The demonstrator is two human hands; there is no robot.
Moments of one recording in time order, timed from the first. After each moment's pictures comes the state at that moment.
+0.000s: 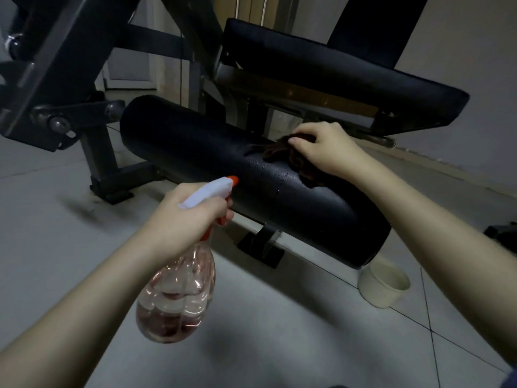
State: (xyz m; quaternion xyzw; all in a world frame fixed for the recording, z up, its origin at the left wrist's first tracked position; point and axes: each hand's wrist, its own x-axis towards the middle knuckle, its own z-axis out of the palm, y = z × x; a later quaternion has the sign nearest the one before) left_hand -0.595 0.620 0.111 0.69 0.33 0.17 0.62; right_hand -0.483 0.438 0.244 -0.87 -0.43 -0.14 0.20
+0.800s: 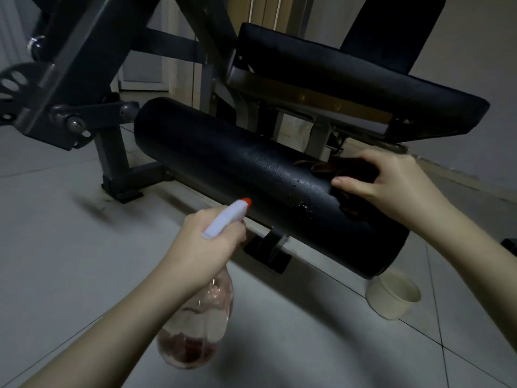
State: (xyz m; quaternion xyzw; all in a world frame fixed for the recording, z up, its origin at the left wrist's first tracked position) left_hand -0.681 0.550 0.133 0.78 0.17 0.29 0.53; right_hand -0.506 0.368 0.236 -0.87 -0.42 -0.20 0.17
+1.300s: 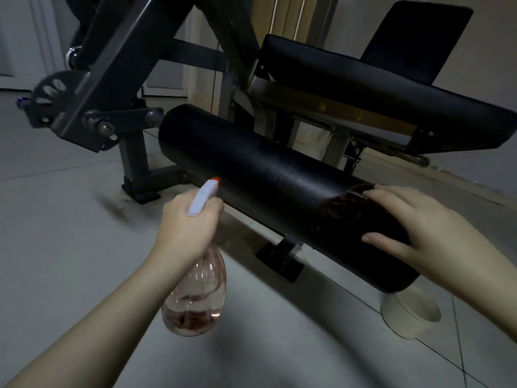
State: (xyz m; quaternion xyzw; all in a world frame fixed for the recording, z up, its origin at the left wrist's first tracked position) left_hand -0.678 0.593 0.133 0.72 0.28 0.40 0.48; right_hand -0.532 0.341 0.214 -0.84 -0.49 -0.24 0.00
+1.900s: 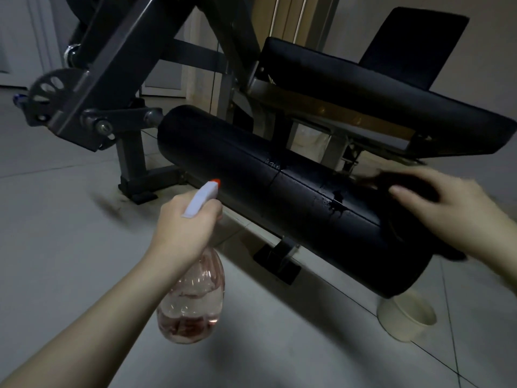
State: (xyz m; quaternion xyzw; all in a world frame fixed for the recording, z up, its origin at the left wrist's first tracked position) left_hand -0.679 0.598 0.127 0.72 0.26 0.39 0.51; right_hand -0.517 0.347 0.246 -0.90 -0.36 -0.14 0.19
